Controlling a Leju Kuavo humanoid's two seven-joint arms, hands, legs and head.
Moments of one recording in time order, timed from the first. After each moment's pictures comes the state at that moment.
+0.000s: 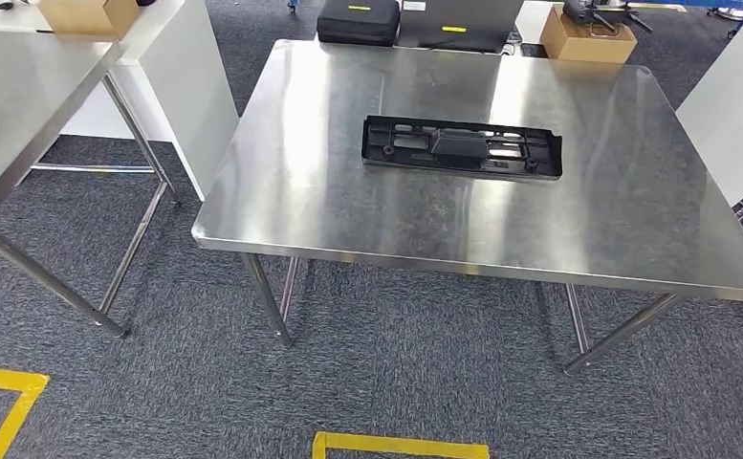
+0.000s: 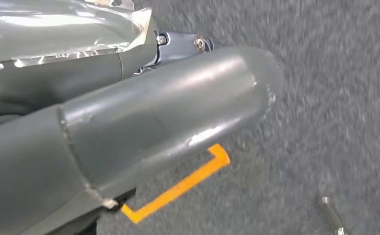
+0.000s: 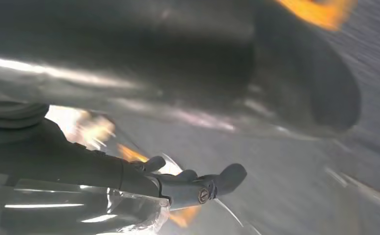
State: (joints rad) left arm -0.05 -0.10 0.90 -0.20 -0.01 -0.05 -0.35; right arm -0.02 0.13 -0.45 -0.37 1.24 -0.59 0.04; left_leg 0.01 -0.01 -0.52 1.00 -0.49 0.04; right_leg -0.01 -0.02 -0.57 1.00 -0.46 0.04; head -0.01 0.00
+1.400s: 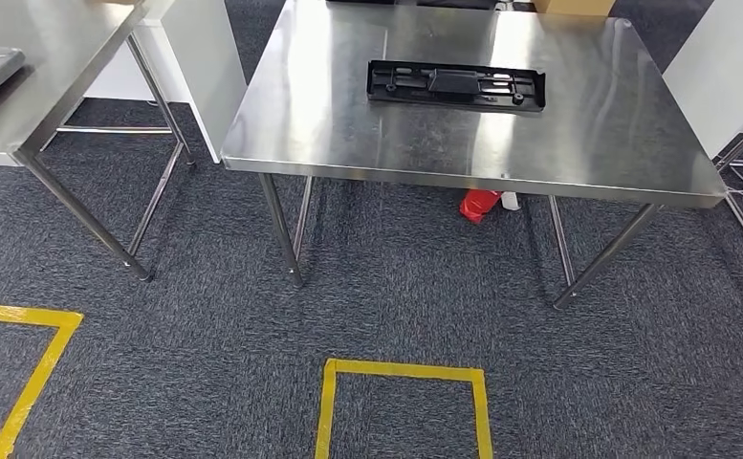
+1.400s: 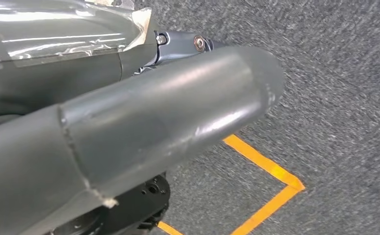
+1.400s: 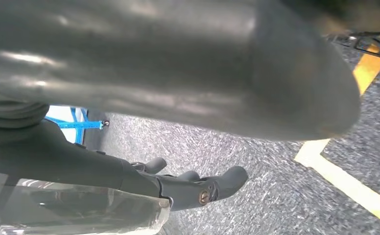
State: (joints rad) left arm -0.05 -0.10 0.80 -0.20 -0.12 -0.12 -0.37; right arm -0.06 0.17 -0.55 -0.20 1.28 -0.14 0.29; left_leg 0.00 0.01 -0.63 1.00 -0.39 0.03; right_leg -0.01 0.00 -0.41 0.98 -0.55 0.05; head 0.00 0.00
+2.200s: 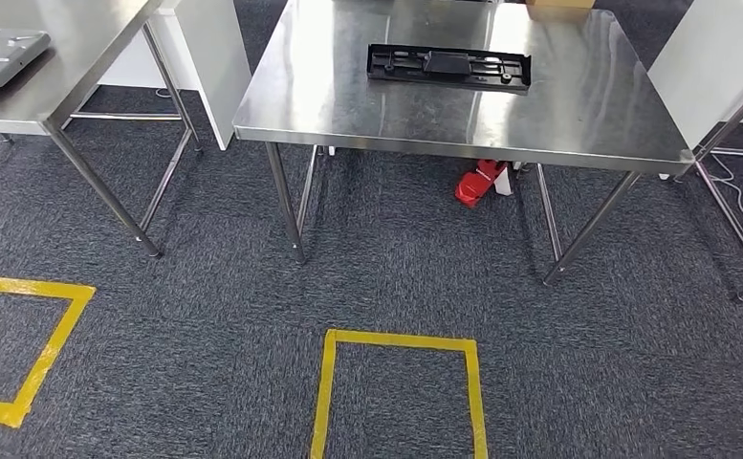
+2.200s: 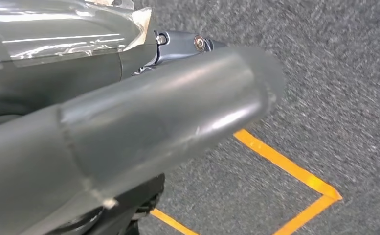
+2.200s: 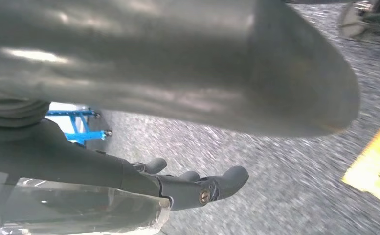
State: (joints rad) left arm -0.06 -0.10 0.78 -0.20 -0.14 -0.13 -0.35; right arm -0.06 0.16 -0.58 -0.20 1.26 -0.13 0.29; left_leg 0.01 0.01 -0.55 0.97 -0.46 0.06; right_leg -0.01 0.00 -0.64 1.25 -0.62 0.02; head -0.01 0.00
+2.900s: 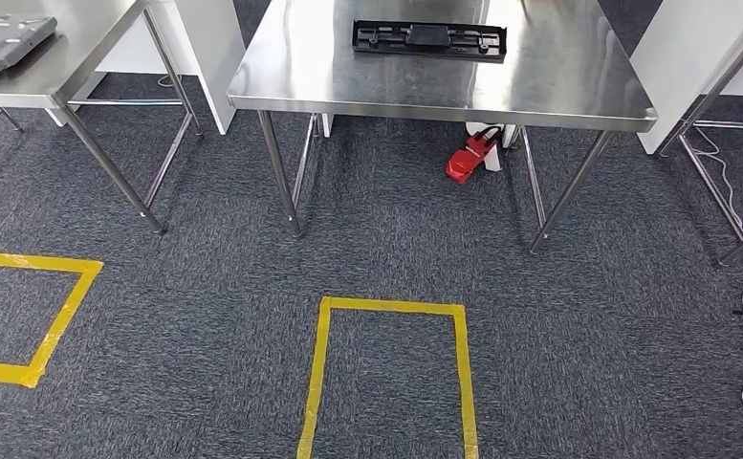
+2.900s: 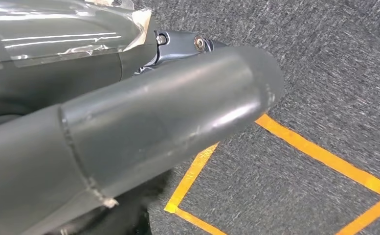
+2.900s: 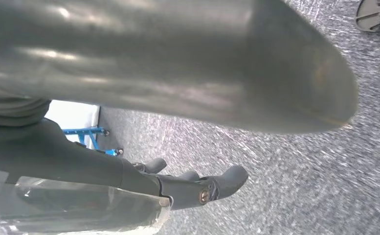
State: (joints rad) left arm -0.06 -0.09 0.75 -0.19 -0.18 -0.14 -0.34; right arm -0.06 0.15 -0.62 -0.20 1.23 -0.13 0.30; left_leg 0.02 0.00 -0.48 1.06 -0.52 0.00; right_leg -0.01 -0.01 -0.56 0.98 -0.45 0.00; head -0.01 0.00
